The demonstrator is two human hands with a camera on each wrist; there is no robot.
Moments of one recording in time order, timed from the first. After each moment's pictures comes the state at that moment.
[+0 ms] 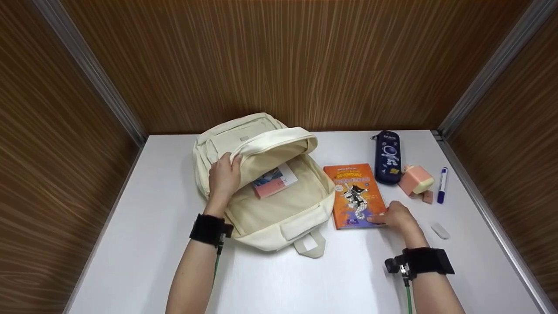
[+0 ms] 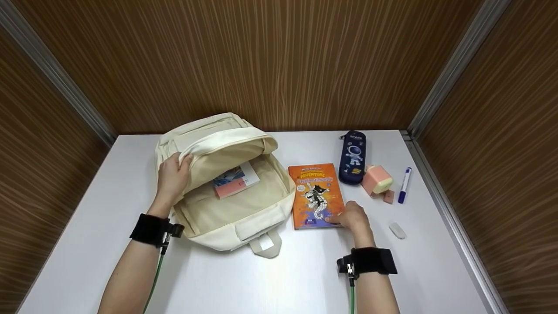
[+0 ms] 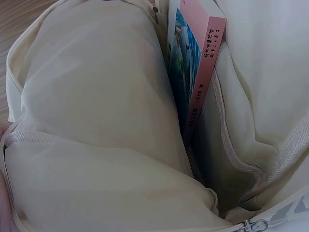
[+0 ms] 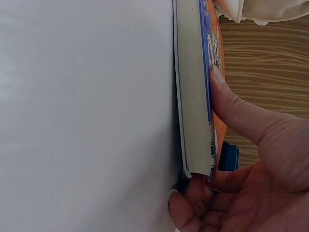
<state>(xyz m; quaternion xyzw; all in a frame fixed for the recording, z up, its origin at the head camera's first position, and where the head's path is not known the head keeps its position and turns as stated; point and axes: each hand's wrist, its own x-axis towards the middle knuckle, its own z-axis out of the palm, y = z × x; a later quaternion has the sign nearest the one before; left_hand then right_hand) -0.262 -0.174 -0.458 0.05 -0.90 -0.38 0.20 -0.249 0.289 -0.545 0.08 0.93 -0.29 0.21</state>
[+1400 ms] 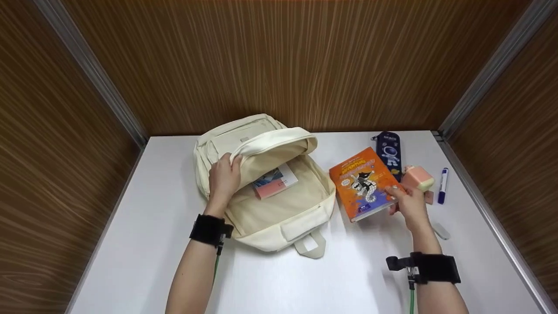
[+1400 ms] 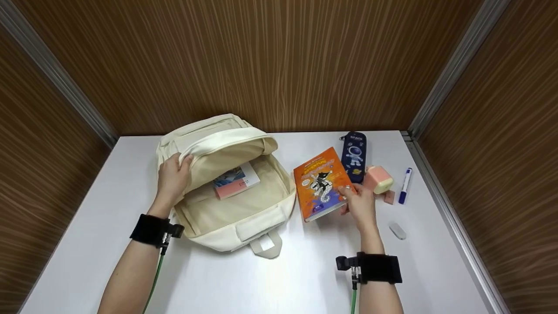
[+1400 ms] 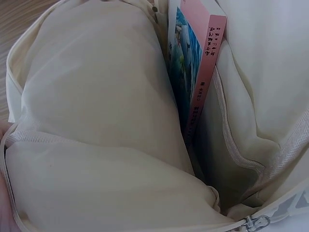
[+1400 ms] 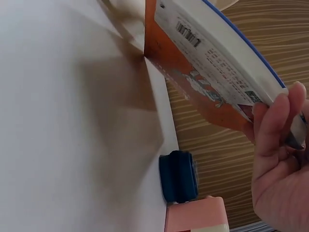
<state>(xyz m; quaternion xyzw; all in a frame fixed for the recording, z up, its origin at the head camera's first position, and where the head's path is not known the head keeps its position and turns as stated) -0.262 -0.176 -0.460 0.05 -0.90 -0.38 0.20 -0.241 0.282 -0.510 0.09 0.74 -0.66 -0.01</state>
